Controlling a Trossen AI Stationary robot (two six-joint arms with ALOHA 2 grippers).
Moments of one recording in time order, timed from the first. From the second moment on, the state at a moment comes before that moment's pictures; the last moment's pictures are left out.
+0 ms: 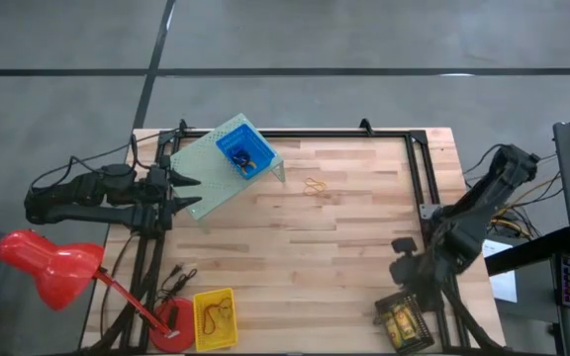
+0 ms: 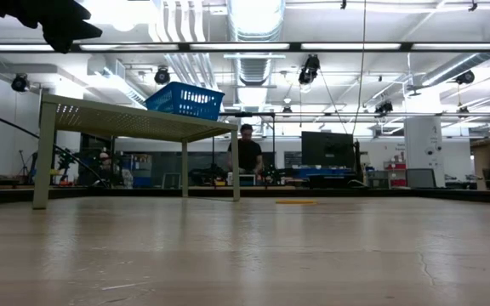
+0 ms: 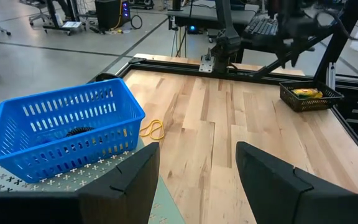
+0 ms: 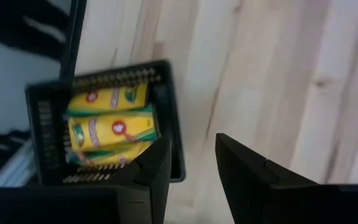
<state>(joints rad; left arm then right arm) 0.00 0.33 0.65 -0.60 -0.16 -0.08 0.84 1.16 0.91 -0.94 0.03 0.70</state>
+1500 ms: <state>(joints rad) 0.00 0.33 0.65 -0.60 -0.16 -0.08 0.93 1.62 0.94 -0.85 0.11 0.69</state>
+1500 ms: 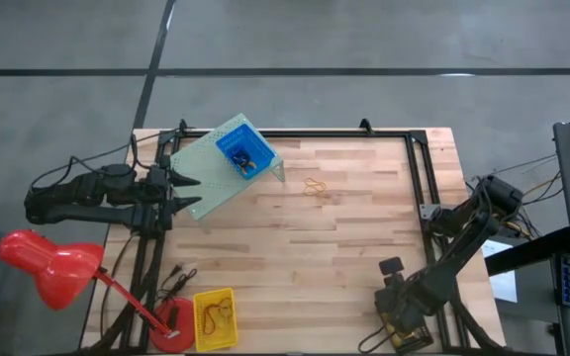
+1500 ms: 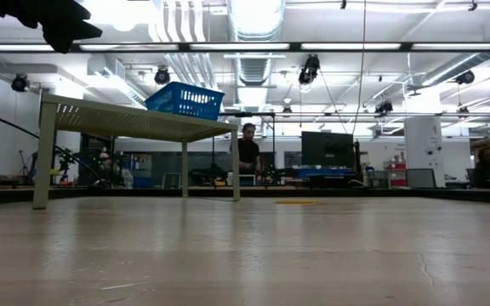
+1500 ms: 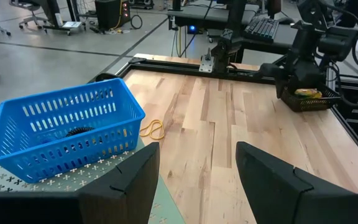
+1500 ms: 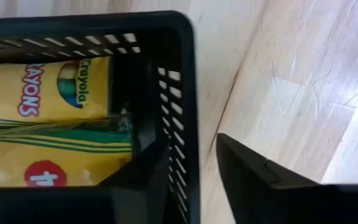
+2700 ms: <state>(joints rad) 0.00 0.33 0.65 -0.60 -0.16 -0.08 0.49 1.58 1.05 -0.74 -0.12 0.16</state>
